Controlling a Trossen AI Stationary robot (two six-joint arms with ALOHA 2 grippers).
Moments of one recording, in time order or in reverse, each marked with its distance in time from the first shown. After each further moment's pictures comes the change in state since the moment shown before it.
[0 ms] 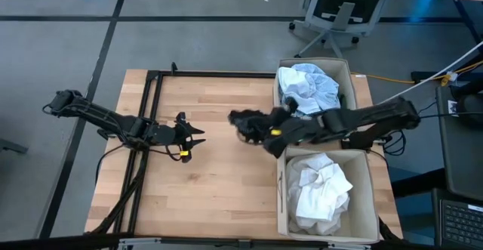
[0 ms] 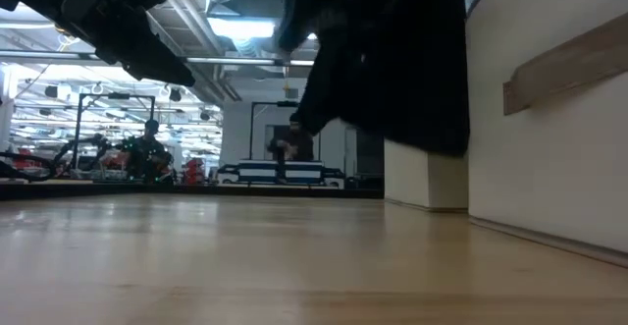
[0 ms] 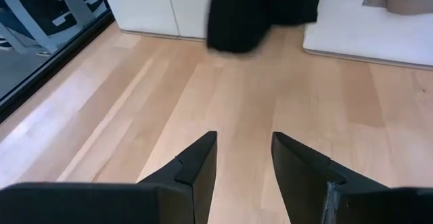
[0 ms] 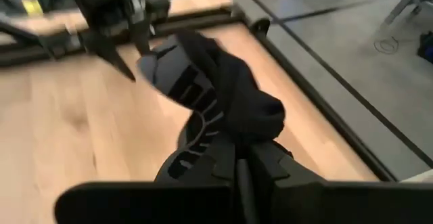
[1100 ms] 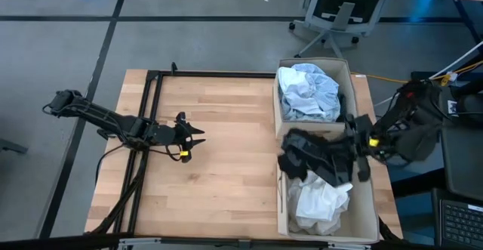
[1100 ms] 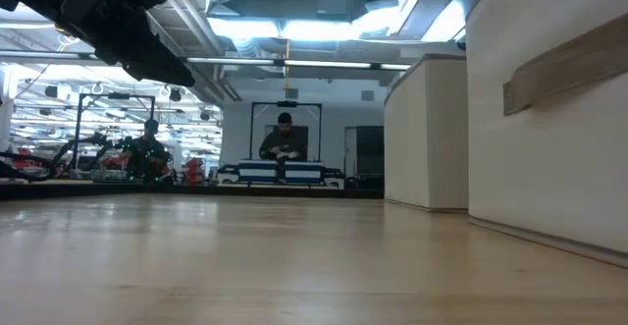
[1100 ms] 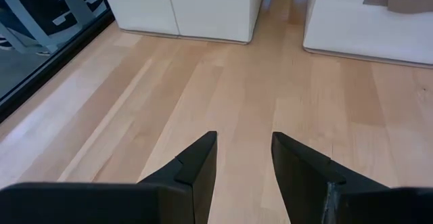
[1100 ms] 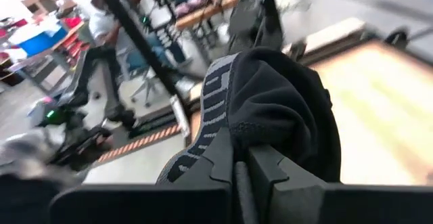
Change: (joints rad) left arm 0.000 0.000 0.000 -0.002 0.000 0.001; right arm 0.579 -0.435 0.003 -0.105 0.129 0.358
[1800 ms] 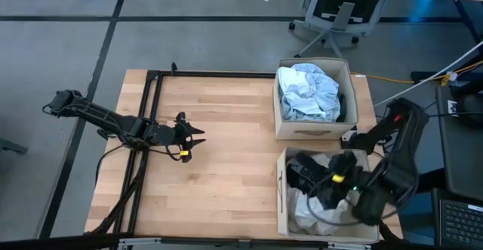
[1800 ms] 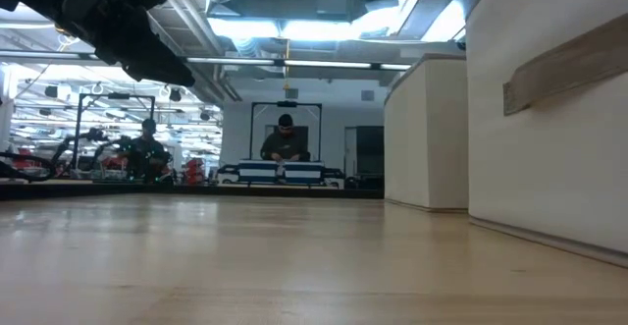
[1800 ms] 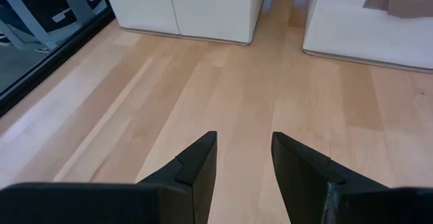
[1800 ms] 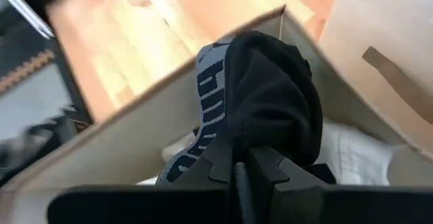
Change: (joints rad) left arm 0.000 0.000 0.000 0.002 0.000 -0.019; right arm 0.179 0.339 0.000 -0.626 -0.063 0.904
